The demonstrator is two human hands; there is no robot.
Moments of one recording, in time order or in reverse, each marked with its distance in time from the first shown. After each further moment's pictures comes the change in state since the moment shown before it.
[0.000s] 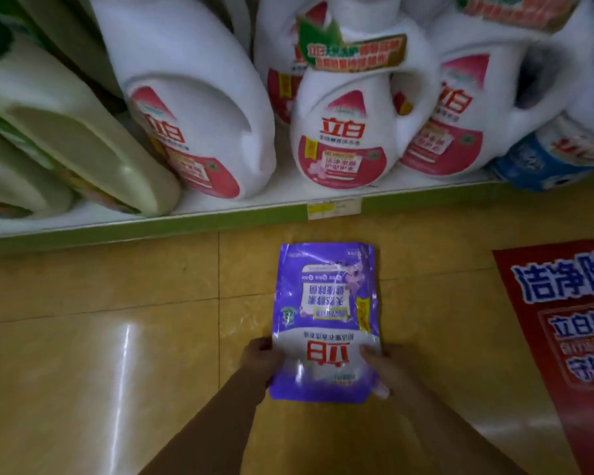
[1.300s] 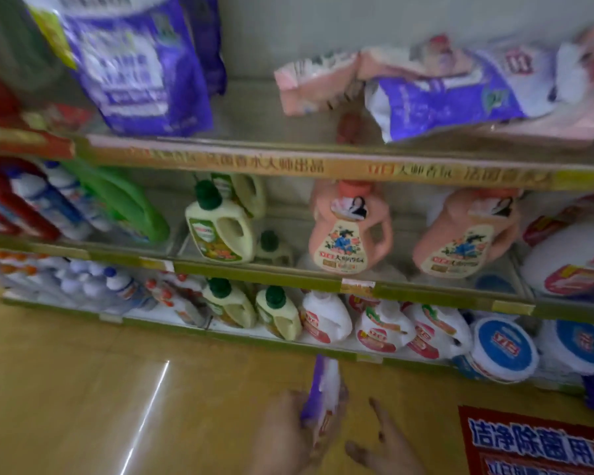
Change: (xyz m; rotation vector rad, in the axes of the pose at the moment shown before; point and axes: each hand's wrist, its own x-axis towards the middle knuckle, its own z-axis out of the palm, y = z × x) left_hand -0.610 0.238 -0.192 0.589 0.201 0.476; right_hand -0.540 -0.296 -0.028 -0.327 -0.329 -0.470
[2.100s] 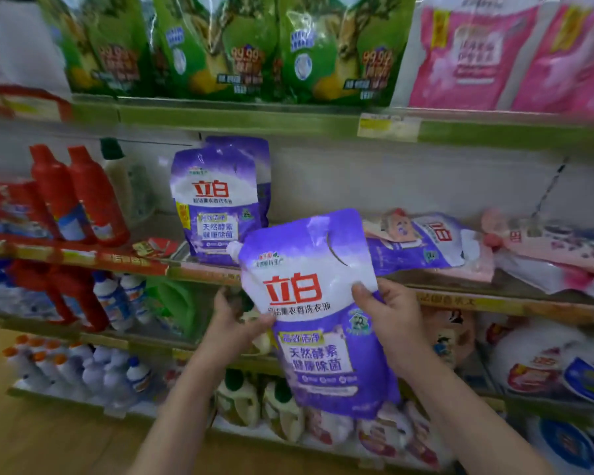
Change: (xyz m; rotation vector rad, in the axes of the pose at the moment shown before) left_hand -0.058 0.054 -0.226 -0.763 0.379 0.496; right_hand -0.126 -0.308 -0.023 0.343 0.198 -0.928
